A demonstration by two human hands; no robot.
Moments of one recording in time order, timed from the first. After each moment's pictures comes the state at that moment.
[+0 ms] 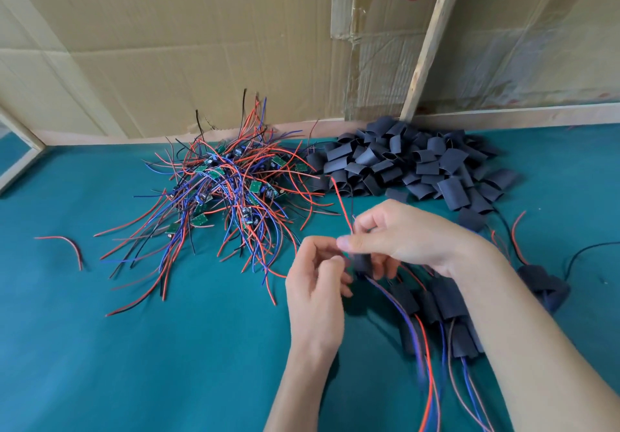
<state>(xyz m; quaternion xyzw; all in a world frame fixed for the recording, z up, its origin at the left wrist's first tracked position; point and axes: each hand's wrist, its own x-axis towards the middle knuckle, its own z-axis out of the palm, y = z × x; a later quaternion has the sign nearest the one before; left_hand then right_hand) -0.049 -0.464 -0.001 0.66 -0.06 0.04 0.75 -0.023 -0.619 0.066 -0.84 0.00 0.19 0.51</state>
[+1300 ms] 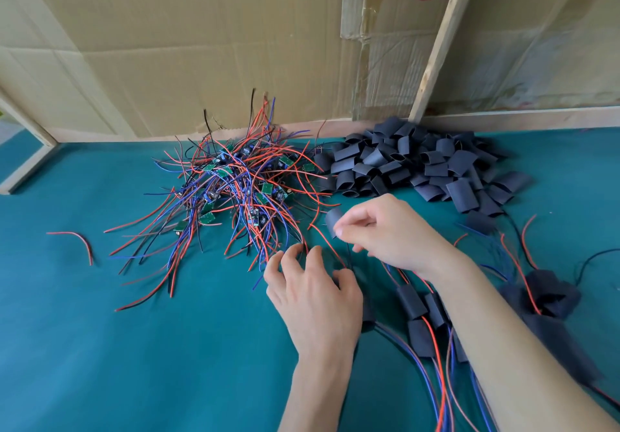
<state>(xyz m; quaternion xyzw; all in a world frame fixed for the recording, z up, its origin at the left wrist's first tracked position) -0.051 -0.470 -0.008 0.94 0.06 0.12 0.33 -0.011 -0.598 0.053 -0.91 0.02 0.02 0.42</state>
